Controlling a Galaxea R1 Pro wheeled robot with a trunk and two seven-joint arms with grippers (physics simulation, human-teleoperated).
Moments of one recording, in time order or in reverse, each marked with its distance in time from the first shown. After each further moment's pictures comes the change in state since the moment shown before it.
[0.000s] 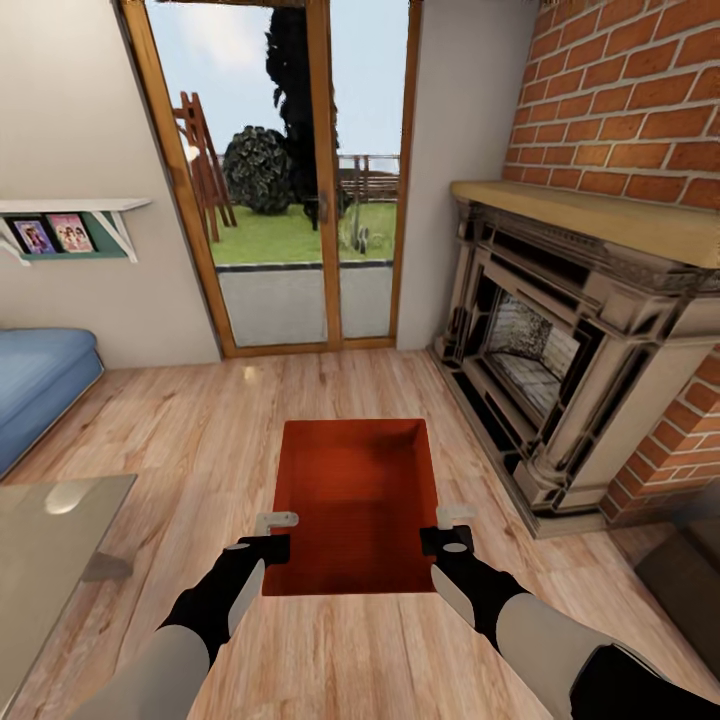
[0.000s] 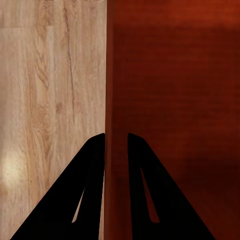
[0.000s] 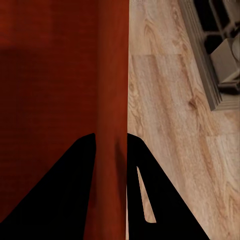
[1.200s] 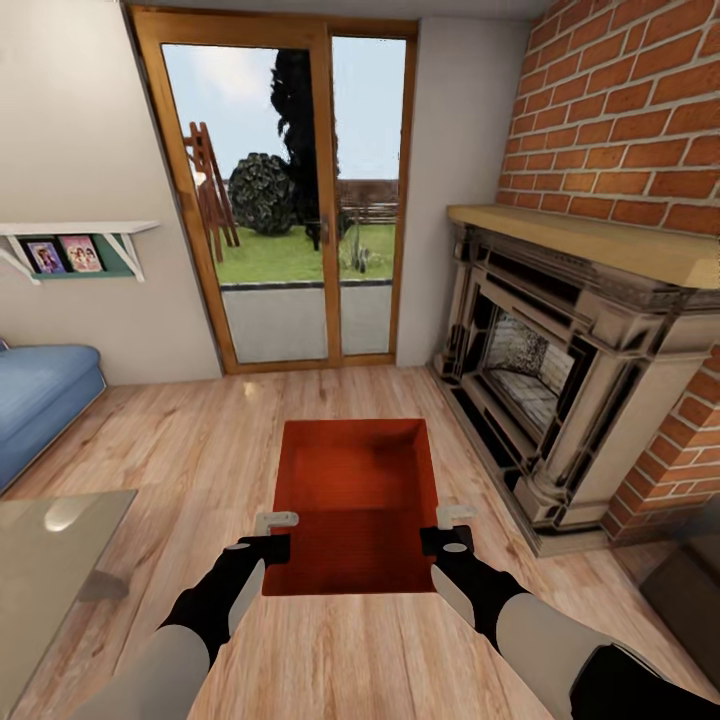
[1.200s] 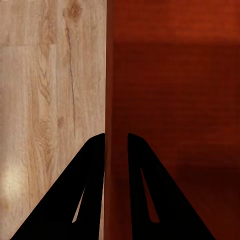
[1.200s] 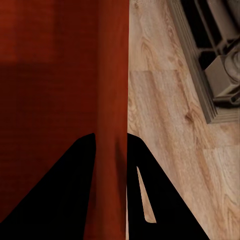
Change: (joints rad) left arm 0.000 -0.001 0.000 -0.001 -0.001 0.001 0.001; right arm 0.000 0.000 -0.001 0.000 0.000 0.000 0.000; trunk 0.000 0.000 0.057
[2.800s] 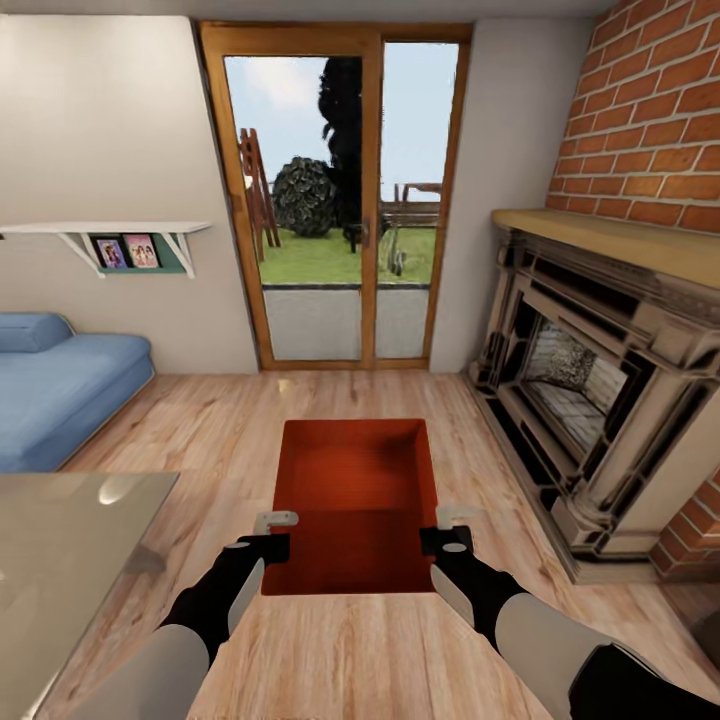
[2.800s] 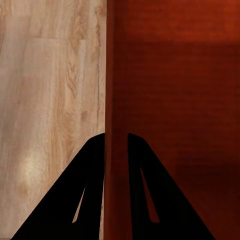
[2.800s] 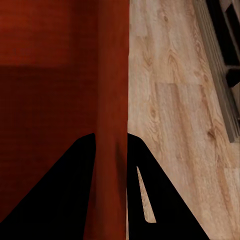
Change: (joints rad) left arm 0.000 0.001 0.000 -0.009 -0.003 0.011 0.001; right arm 0.000 0.003 -0.007 0.002 0.003 0.001 0.001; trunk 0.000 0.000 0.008
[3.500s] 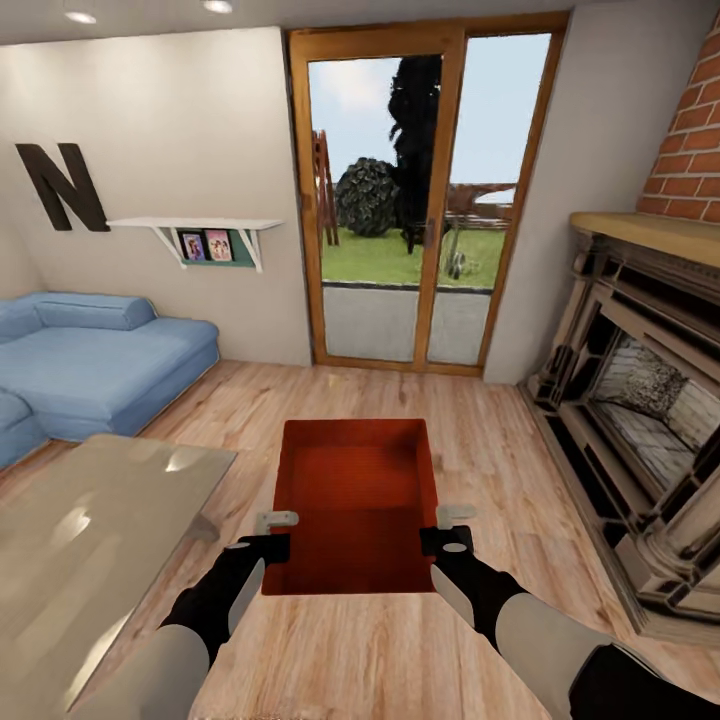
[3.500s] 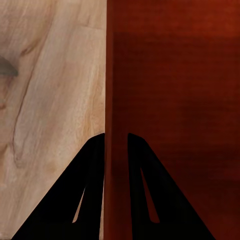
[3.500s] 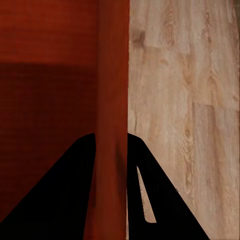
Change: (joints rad) left arm 0.000 -0.001 0.000 0.003 0.001 -0.004 0.001; right arm 0.000 -0.001 0.002 0.000 0.000 -0.001 -0.001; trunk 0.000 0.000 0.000
